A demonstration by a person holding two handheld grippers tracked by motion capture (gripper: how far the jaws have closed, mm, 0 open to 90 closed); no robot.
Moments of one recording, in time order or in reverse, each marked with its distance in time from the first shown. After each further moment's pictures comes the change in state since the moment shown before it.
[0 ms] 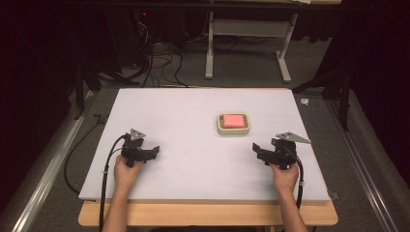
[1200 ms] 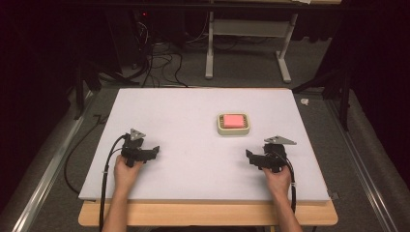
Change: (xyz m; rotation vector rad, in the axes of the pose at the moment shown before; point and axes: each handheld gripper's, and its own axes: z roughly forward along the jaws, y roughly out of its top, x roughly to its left) left arm 0.000 0.000 0.000 0.000 0.000 0.000; right arm 0.012 -0.016 0.024 0.107 -0.025 -0.078
